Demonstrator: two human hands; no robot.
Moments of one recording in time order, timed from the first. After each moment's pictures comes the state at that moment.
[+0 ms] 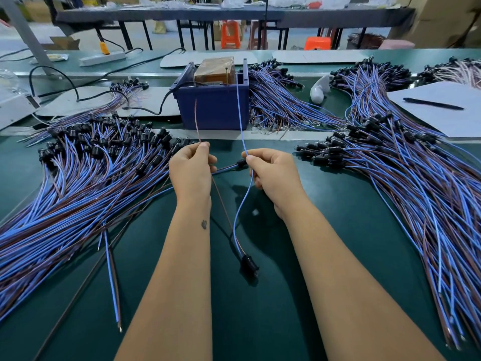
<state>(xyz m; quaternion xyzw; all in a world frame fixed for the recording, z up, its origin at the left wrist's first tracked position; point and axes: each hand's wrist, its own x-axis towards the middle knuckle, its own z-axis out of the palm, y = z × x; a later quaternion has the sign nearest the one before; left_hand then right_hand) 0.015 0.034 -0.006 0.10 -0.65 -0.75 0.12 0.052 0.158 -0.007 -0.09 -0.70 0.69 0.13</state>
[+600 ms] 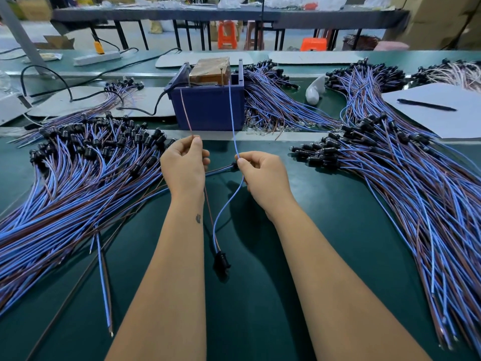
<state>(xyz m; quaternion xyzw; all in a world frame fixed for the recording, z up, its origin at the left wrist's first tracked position) 0.003 0.036 -0.007 0.08 -0.65 -0.74 0.15 0.044 0.152 -0.018 -0.08 -0.78 0.60 0.16</state>
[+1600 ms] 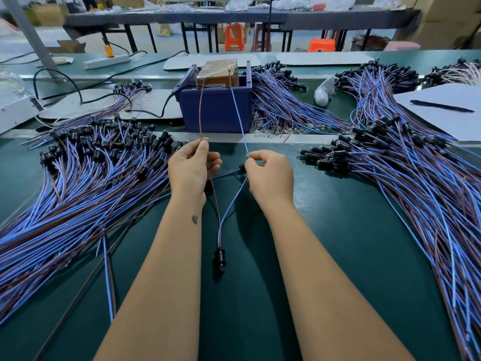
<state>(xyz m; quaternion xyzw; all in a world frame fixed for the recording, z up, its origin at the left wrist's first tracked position) -0.010 0.027 -0.012 0.07 -0.59 -0.80 0.06 0.031 0.146 -0.019 -0.15 -0.82 0.52 0.20</state>
